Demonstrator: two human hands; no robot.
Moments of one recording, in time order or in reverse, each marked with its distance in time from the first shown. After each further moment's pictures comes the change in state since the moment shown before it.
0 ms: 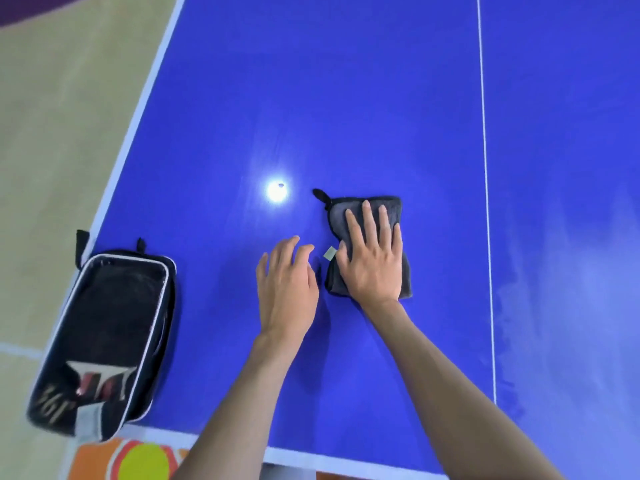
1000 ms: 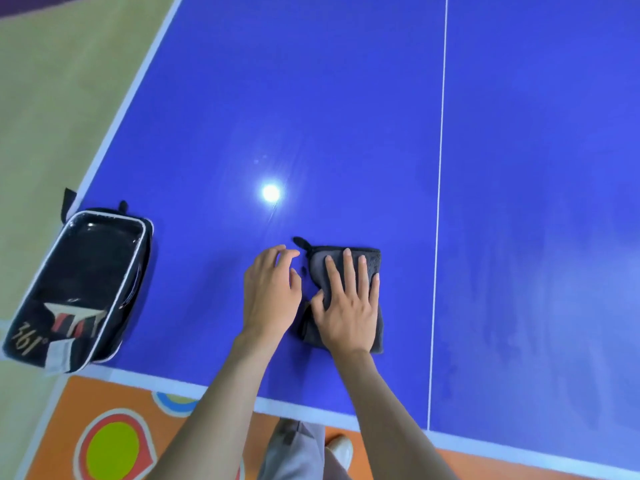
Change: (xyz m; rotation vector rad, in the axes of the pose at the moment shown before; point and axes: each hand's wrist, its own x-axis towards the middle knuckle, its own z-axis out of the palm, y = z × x) left_hand -0.079 0.043 0.000 -0.118 -0.060 -0.086; right_hand -0.147 0.033 -0.027 0.074 -0.033 0.048
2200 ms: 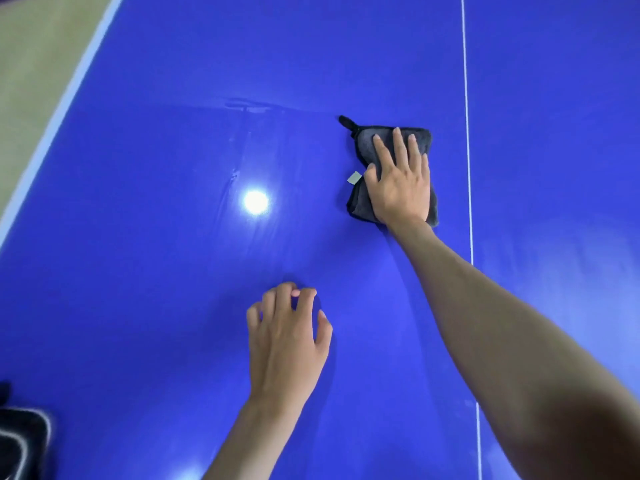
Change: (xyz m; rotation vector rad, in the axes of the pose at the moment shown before) left_hand 0.223 0.050 0.043 0.202 0.029 0.110; right_hand 0.490 0.064 0.009 -0.054 0.012 0.041
